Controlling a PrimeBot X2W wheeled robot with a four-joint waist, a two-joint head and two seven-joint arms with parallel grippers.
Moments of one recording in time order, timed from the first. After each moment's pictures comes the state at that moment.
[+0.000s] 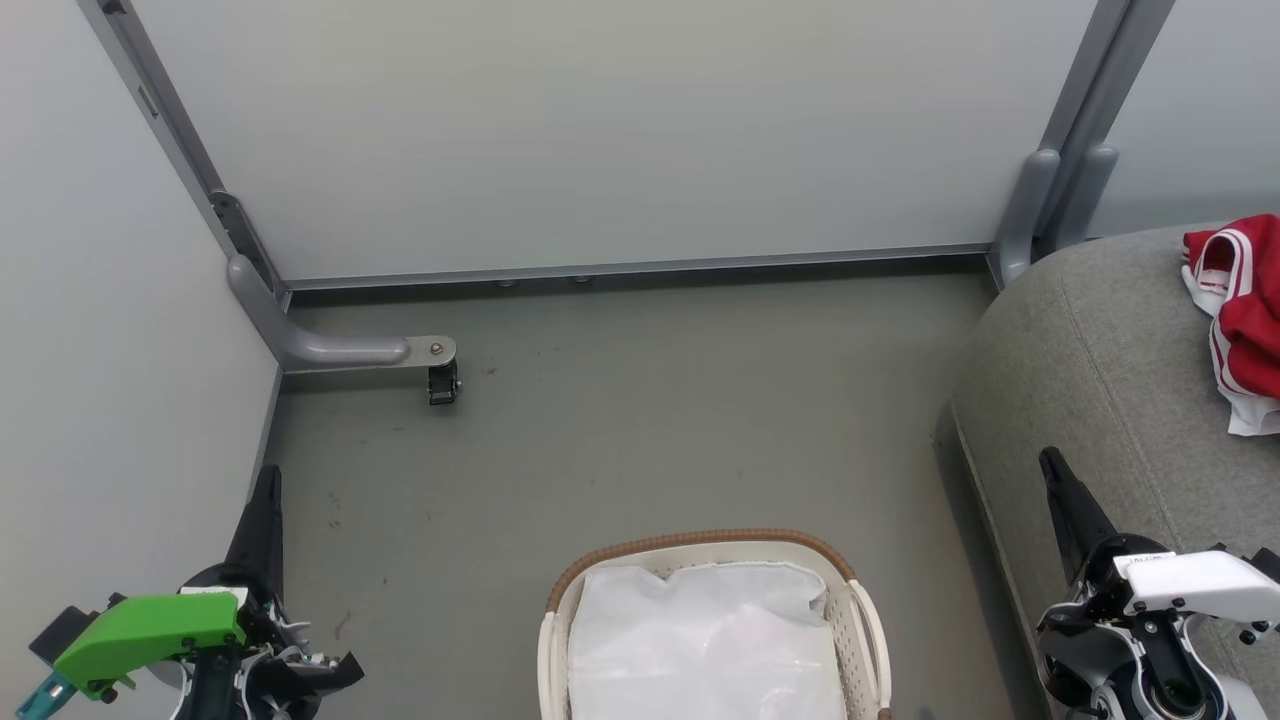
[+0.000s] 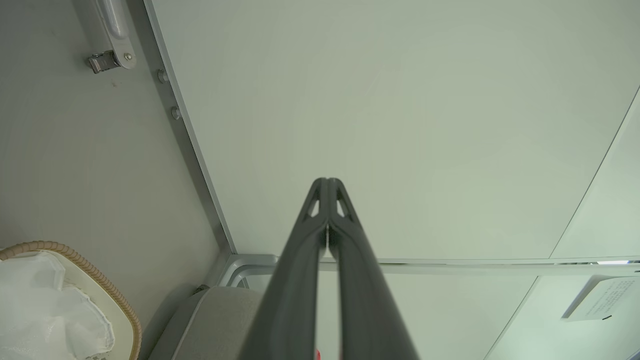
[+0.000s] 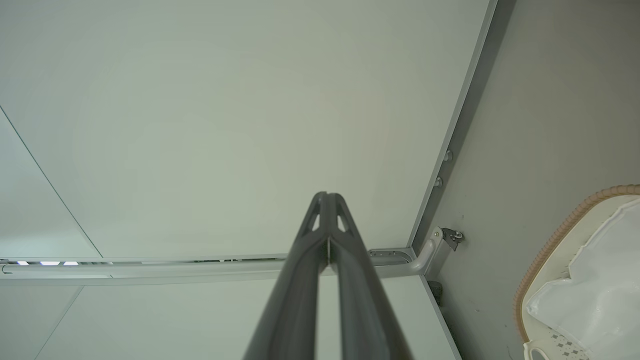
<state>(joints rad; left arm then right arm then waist) -0.10 0.05 0.11 0.25 -1.61 -0.13 0.11 -0.10 -0.05 -0.11 0.25 1.61 0.13 0.11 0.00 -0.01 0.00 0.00</state>
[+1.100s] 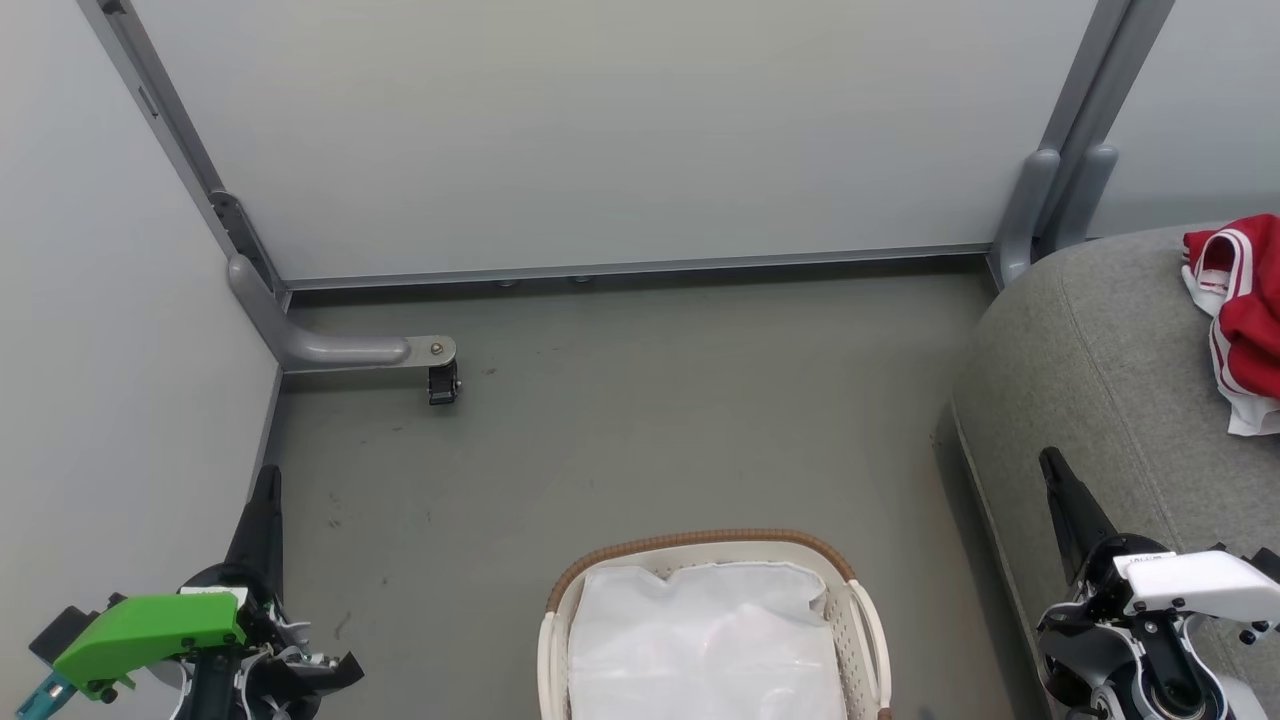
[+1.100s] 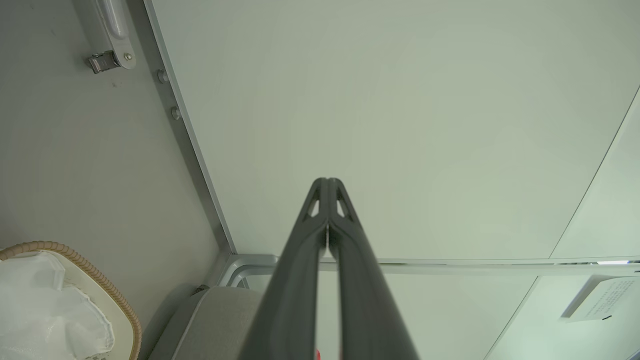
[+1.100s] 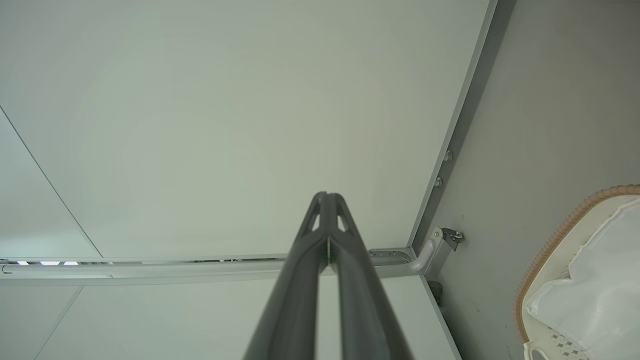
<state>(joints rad) -0.10 0.05 0.11 0.25 -1.61 -0.13 0.11 -0.10 -0.05 -0.11 0.25 1.61 0.13 0.11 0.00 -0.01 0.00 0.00</state>
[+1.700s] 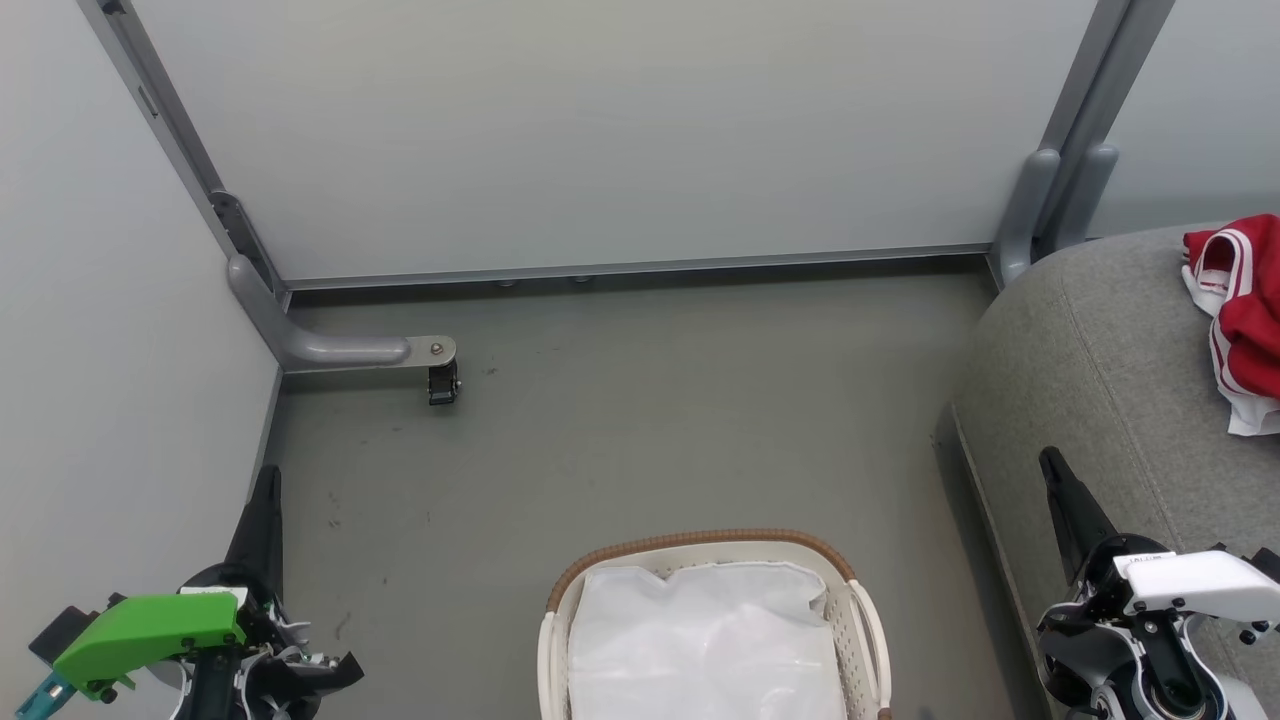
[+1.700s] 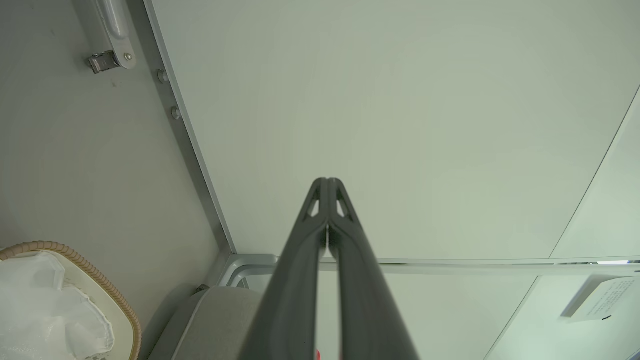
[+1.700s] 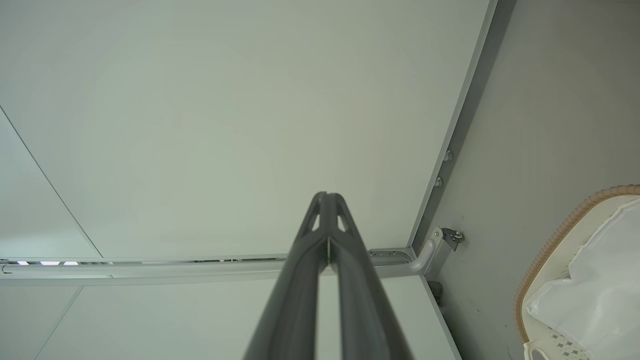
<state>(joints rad) -0.10 0.05 0.11 0.25 -1.61 -0.13 0.11 -0.10 -0.05 -0.11 0.25 1.61 0.13 0.11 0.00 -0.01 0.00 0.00</state>
